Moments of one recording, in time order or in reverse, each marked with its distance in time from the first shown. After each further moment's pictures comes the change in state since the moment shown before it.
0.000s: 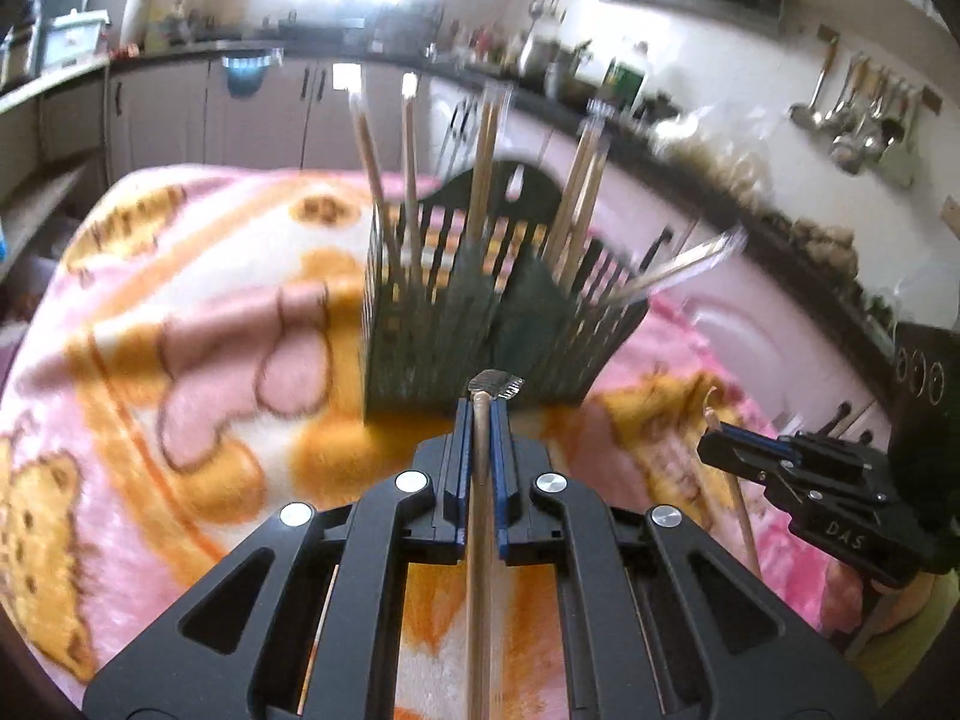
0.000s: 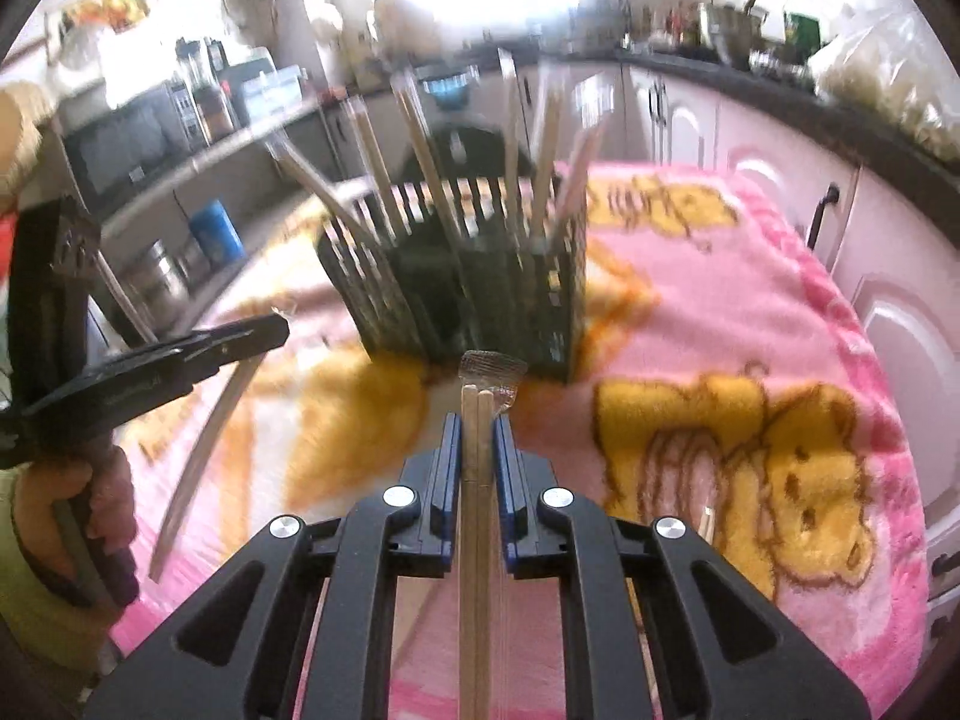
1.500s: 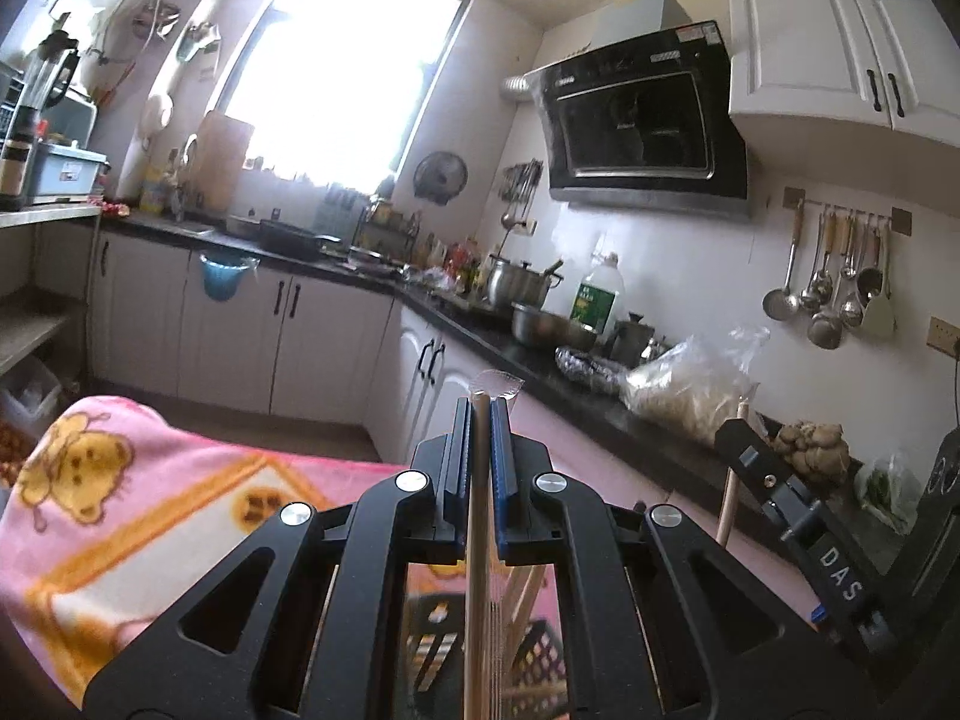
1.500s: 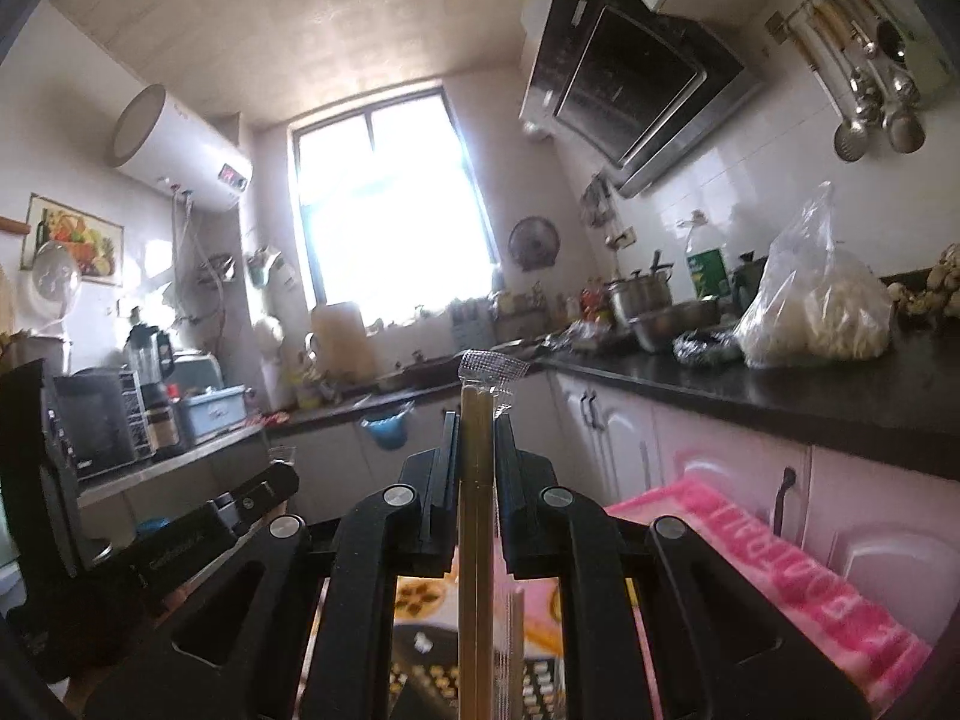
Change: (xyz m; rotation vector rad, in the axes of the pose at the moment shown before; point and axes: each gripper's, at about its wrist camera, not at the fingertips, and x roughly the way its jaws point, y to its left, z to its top) left arm 0.016 -0.045 0.140 0.009 -0.526 -0.046; right arm -0.028 -0.022 0.134 0.136 -0.791 -0.175
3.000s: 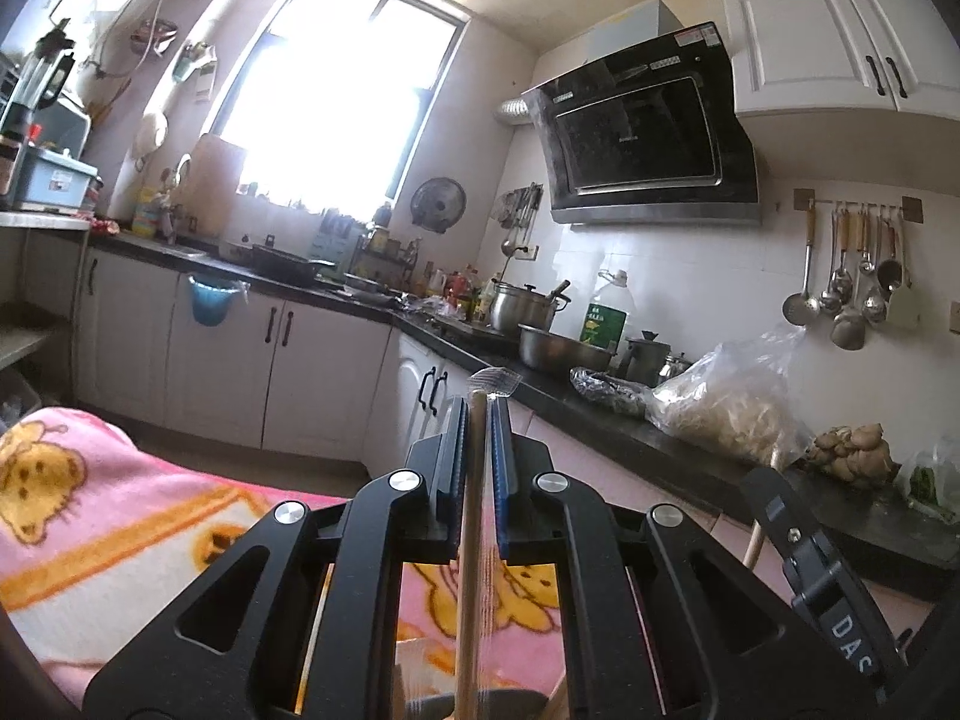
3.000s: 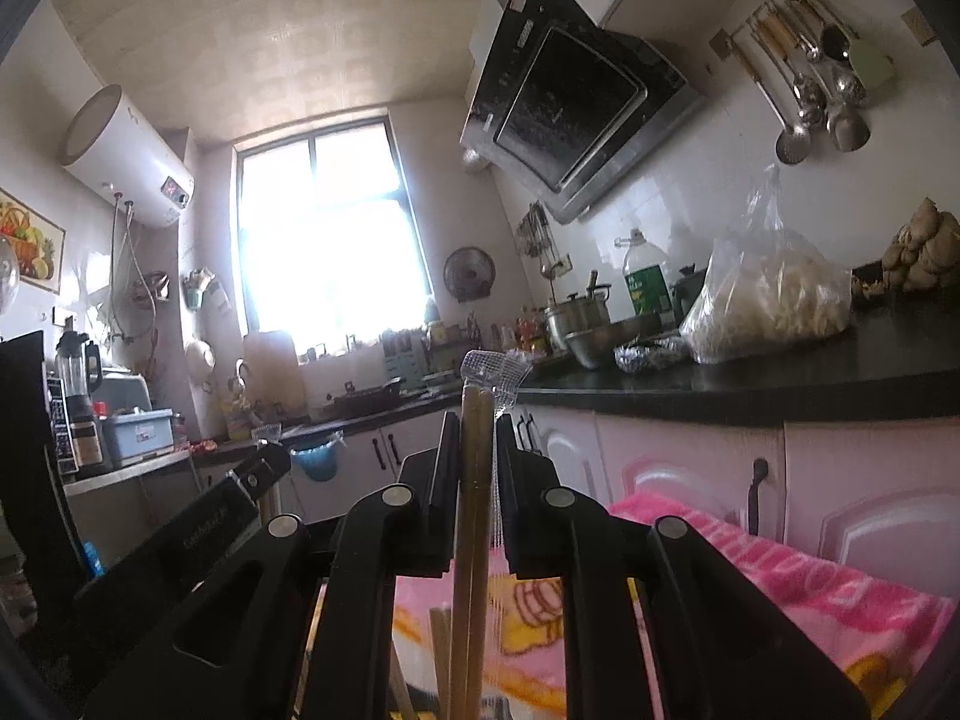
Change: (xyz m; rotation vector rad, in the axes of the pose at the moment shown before) left arm 0.070 0.017 -0.031 0.020 -0.086 -0.005; right arm 0.047 -0.032 -0.056 0.001 -0.084 -0.153
